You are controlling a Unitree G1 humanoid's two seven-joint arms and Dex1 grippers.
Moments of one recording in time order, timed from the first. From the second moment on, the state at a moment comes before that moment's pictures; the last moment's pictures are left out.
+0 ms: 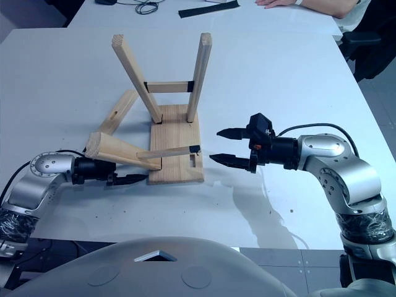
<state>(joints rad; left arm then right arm) 0.05 0.76 -0.15 -0.08 -0.38 0.12 -1.16 -0.03 -0.81 -0.01 -0.43 0.66 0.64 1.04</state>
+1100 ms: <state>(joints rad) -0.03 0.70 0.15 -0.08 -0.41 0.70 -0.54 0.16 -0.79 -0.11 -0.47 0.61 0.58 0.94</state>
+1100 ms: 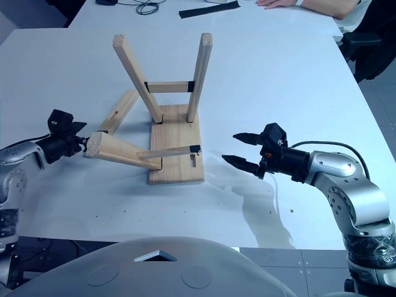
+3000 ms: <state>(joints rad) -0.18 0.68 0.48 -0.07 -0.66 0.66 -0.80 -0.02 -0.77 -0.15 -0.21 0.54 0.50 0.94</state>
